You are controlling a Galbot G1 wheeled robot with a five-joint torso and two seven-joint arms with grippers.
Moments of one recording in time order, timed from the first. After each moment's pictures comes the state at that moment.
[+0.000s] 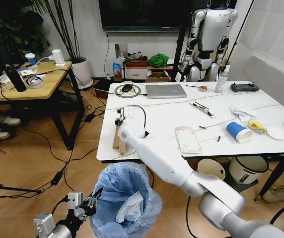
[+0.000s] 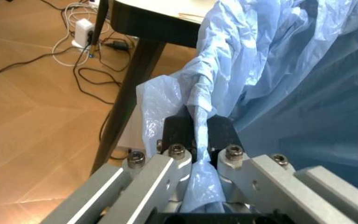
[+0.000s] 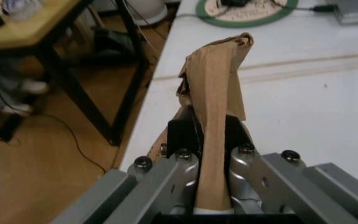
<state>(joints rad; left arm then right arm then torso) 1.96 -1.03 -0.60 -2.31 -0.80 0.24 -0.03 -0.26 1.61 -0.31 1.23 1.00 -0.49 0.68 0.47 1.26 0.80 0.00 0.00</state>
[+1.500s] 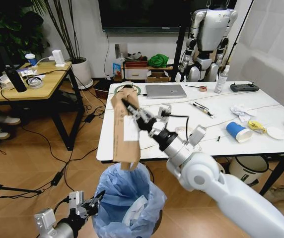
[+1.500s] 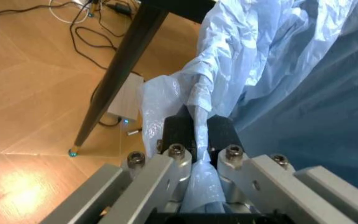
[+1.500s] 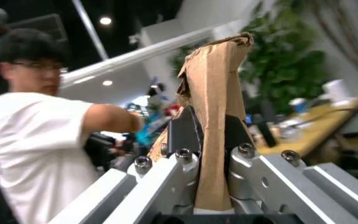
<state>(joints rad) 1.95 -1.01 -0.60 -2.38 -1.01 0.37 -0.20 -0.68 0.99 -0.30 2.09 1.25 0.13 -0.10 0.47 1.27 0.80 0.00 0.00</state>
